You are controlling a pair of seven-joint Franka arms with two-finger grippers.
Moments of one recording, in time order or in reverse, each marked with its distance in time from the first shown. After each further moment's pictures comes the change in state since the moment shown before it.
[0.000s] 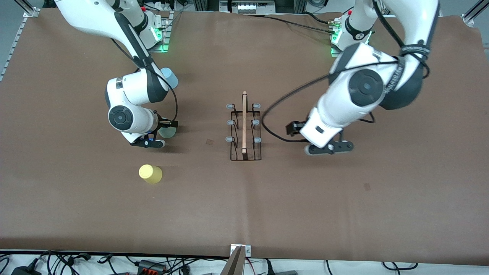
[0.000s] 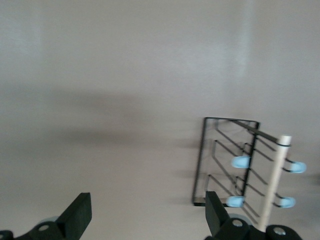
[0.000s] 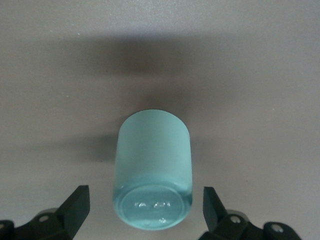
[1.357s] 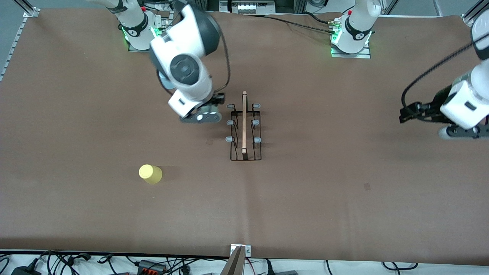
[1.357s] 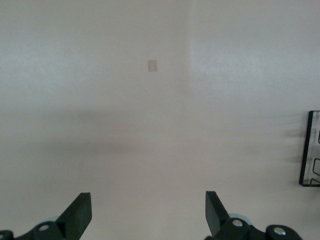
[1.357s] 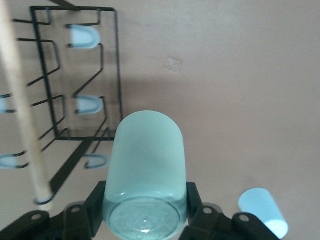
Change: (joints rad) left arm 0.271 -0.326 0.133 -0.173 0.075 -0.156 0.453; right arm 0.359 -0.037 0.012 0.411 0.023 -0.321 0.314
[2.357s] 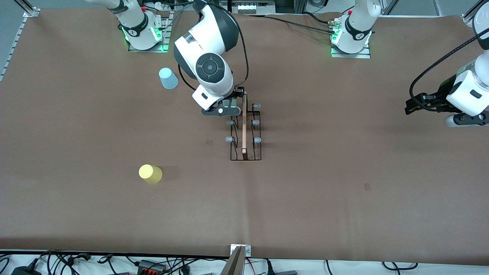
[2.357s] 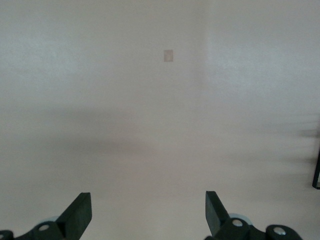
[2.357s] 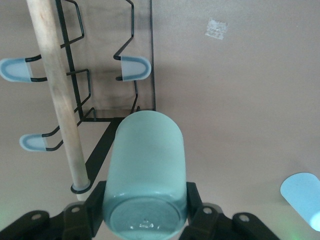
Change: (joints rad) left arm 0.000 -0.077 0.049 -0.141 0.001 0.070 0.000; right arm 0.056 0.065 -0.002 0.006 0.086 0.034 0.036
